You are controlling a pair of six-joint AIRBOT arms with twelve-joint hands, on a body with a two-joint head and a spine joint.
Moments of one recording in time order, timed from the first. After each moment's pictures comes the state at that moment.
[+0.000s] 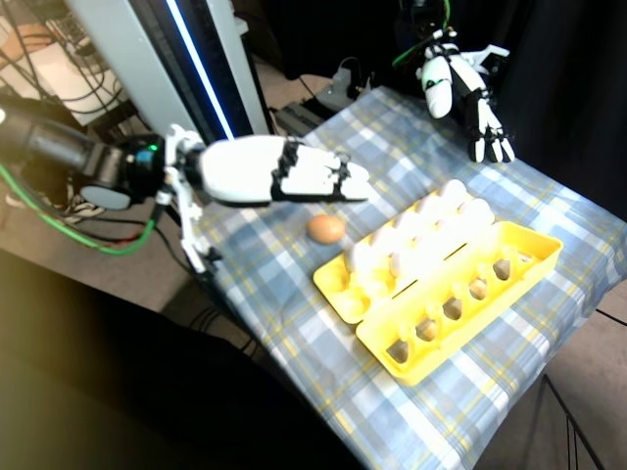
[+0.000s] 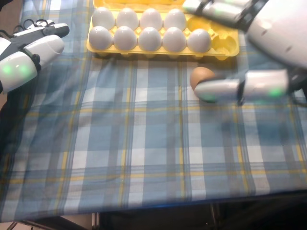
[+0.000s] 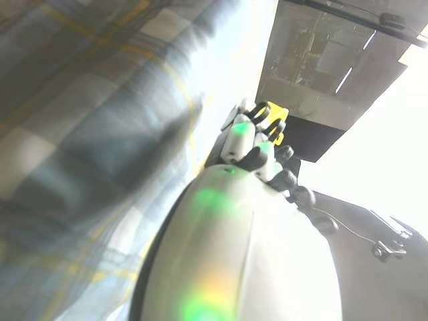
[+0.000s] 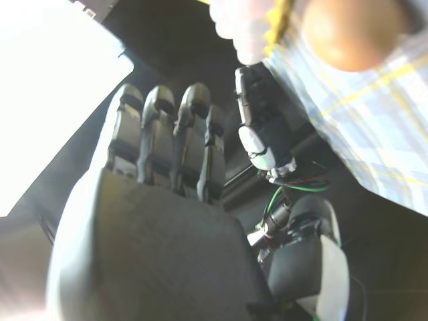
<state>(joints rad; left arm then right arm) 1.20 -1.06 1.08 -0.48 -1.19 1.24 -0.91 -0.92 0.87 0.08 1.05 -1.29</state>
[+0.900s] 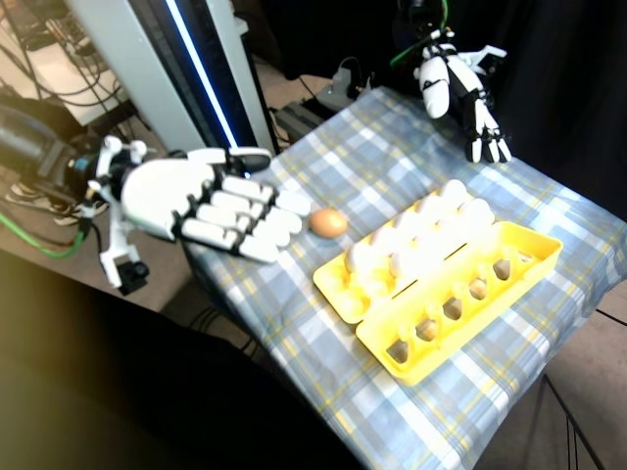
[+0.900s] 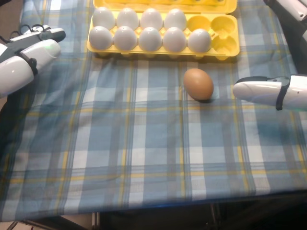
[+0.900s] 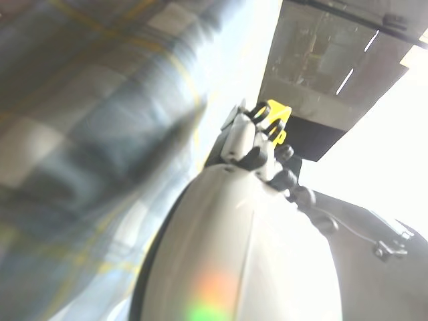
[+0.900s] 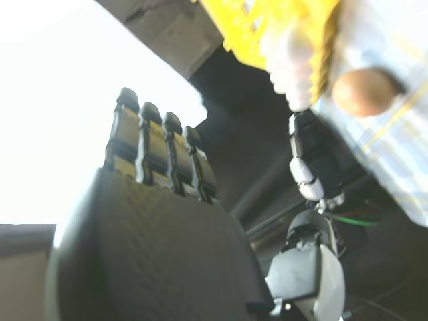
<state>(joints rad) 1.23 -1.05 1.06 -0.51 -1.20 1.24 -1.12 -0.86 0.77 0.31 1.27 -1.34</state>
